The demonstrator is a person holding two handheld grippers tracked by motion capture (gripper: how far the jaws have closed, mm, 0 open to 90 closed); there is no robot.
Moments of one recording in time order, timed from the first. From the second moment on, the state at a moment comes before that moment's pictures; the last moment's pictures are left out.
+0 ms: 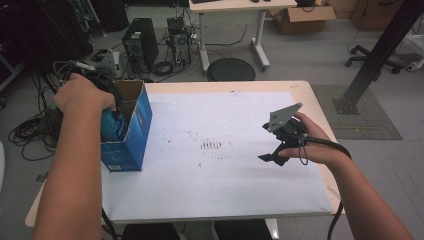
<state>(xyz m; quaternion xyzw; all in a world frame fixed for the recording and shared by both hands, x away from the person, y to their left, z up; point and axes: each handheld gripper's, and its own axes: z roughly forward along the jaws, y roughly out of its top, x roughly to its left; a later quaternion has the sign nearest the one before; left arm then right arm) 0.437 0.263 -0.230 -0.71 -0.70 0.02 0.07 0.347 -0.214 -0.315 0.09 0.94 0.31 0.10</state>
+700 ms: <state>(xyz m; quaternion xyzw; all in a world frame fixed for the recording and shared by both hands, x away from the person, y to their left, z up) 0.440 0.267 -0.267 -0.71 -0.70 0.03 0.07 0.347 -0.214 -0.319 0.09 0.94 0.31 0.10</state>
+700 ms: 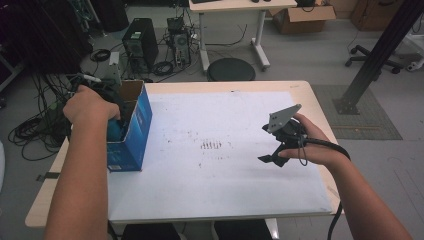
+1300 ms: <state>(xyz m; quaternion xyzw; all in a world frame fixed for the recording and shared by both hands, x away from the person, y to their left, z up) 0.442 0.266 -0.285 -0.72 -0.69 0.03 0.07 0.347 -0.211 -0.321 0.09 0.94 0.31 0.09</state>
